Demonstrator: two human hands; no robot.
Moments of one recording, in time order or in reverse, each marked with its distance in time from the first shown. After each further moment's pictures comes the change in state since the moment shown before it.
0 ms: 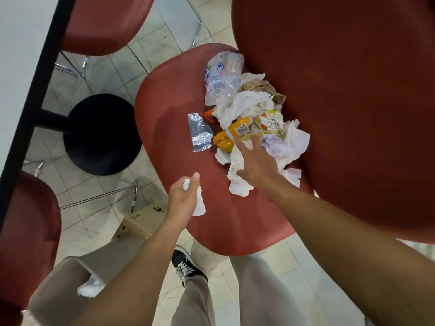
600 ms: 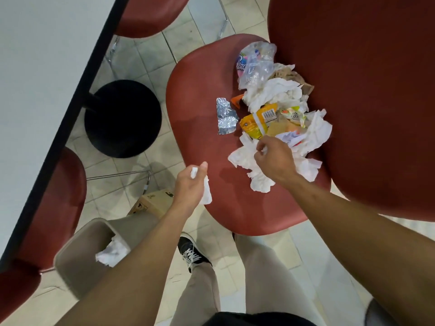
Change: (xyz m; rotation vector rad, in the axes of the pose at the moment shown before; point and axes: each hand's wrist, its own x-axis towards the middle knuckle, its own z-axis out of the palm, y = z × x) left_hand -0.027 -0.031 -0.056 -0.044 0.033 0.024; right_hand -0.045 -0.041 0.007 0.402 0.243 0.069
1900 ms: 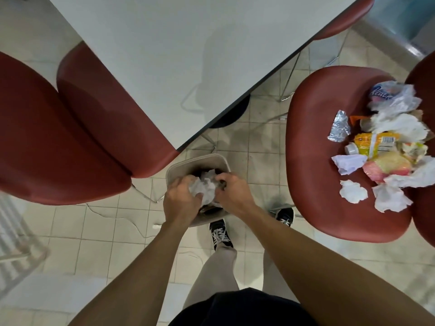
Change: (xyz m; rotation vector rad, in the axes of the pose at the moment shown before) left_hand -0.106 -0.235 -0.272 0.339 0.403 0.045; right_hand -0.263 -0.260 0.230 -0.139 -0.517 -0.299
